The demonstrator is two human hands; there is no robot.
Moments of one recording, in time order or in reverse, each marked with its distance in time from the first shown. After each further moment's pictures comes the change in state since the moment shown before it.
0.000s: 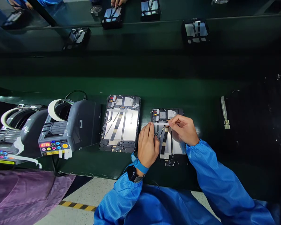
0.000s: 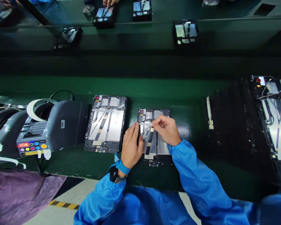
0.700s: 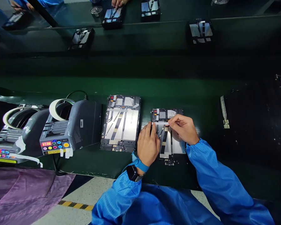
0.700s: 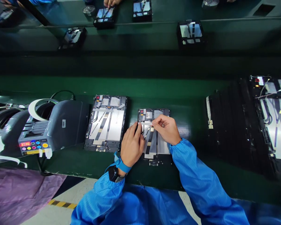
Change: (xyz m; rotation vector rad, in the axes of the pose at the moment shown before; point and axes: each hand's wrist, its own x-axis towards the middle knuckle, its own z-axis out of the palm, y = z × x) left_hand 0.008 0.004 -0.004 0.170 -0.028 0.047; right_hand 0.001 -0.002 0.000 -0.038 -0.001 0.018
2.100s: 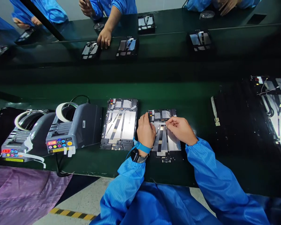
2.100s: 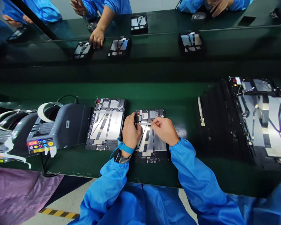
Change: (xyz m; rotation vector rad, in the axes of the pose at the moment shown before) left_hand 0.045 0.002 0.011 -0.091 0.163 -0.195; right_hand -0.010 -0.009 -0.013 -0.325 -0.054 0.139
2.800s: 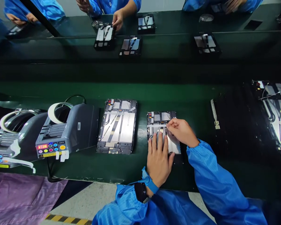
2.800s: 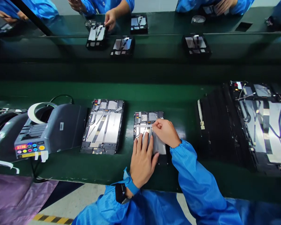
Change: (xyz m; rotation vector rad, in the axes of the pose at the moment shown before) left_hand -0.094 0.045 -0.012 0.235 -0.305 0.256; right_hand 0.008 0.010 -0.004 -0.082 -0.037 0.045
